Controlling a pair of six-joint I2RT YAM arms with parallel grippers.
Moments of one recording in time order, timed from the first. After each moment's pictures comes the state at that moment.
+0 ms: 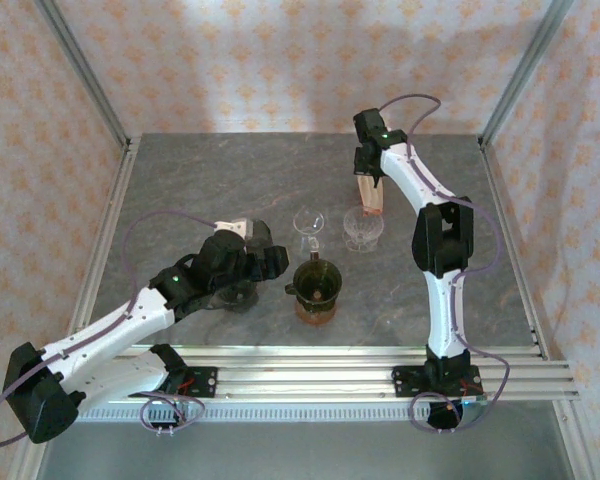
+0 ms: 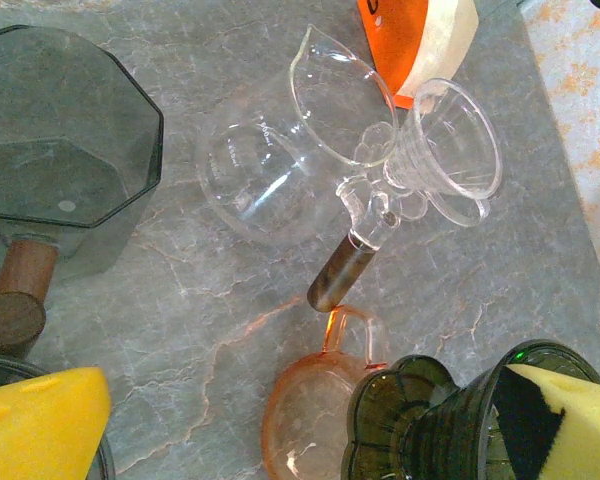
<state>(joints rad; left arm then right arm) -0.69 0.99 0.73 -0.39 -0.07 -0.78 0.30 2.22 2.06 -0.89 0.27 0.38</state>
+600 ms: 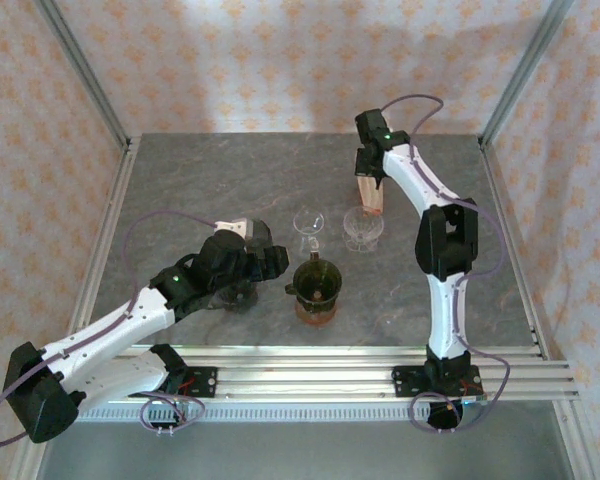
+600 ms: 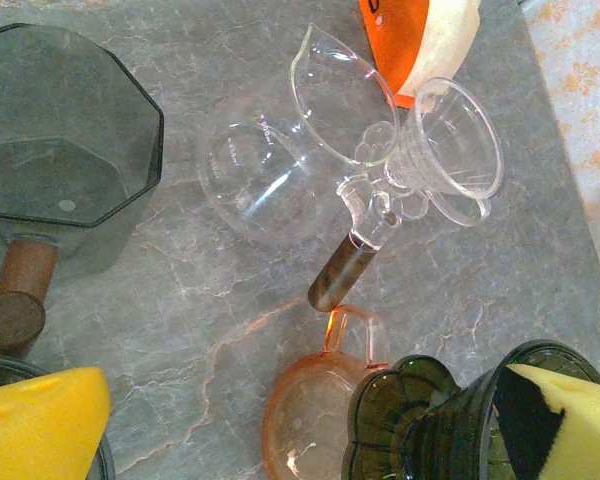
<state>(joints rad) -0.69 0.99 0.73 -0.39 -0.07 -0.78 0.30 2.16 2.00 -0.89 0.28 0.38</state>
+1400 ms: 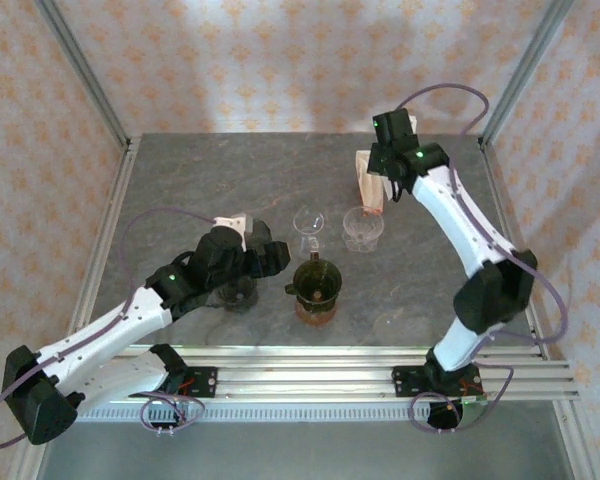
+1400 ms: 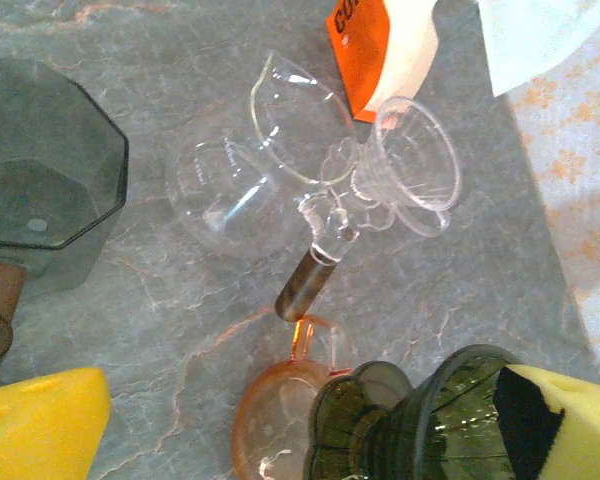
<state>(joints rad) -0.69 0.97 0.77 -0.39 -0.04 -0.78 0.38 1.64 1.68 -0.84 0.35 0.42</state>
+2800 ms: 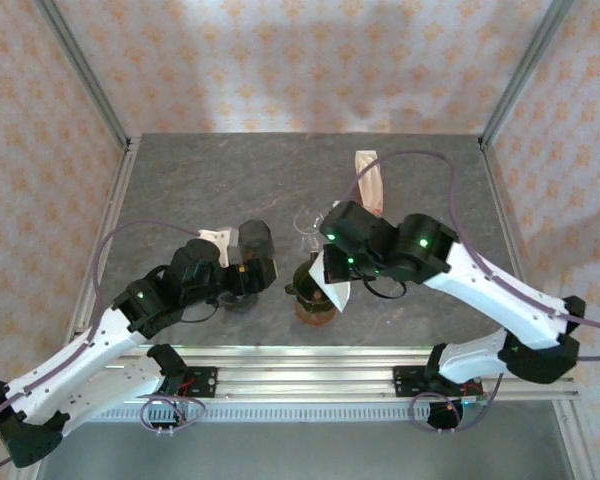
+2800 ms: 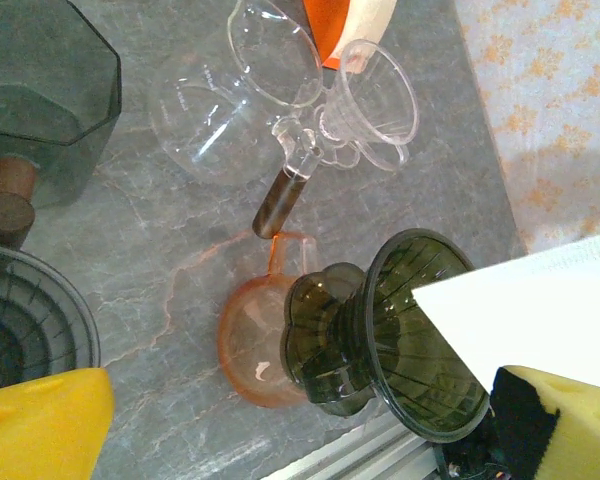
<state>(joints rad) -0.71 0.77 0.78 -0.61 0.05 -0.81 1.08 1.35 1.64 -1.32 0.15 0.83</state>
